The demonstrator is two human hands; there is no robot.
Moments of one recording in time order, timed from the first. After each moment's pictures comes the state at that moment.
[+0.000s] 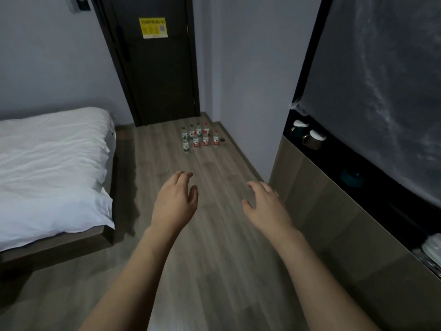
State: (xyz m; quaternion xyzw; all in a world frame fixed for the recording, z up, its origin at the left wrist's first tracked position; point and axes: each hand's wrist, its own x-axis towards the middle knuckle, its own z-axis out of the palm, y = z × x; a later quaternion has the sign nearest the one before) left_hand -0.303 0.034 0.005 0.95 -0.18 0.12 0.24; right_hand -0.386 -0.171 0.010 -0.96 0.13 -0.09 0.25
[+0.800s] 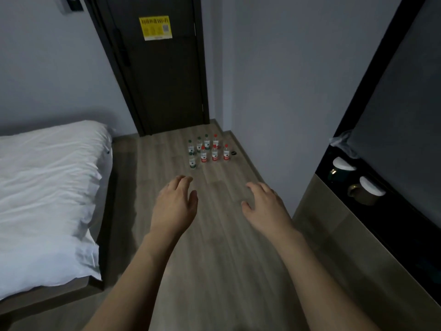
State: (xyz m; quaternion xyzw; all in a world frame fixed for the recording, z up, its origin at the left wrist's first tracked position) left_hand 0.021 -0.056 -0.011 0.96 -0.15 0.10 0.20; right_hand -0.043 -0.267 -0.006 -0.96 0.09 -0.05 0.25
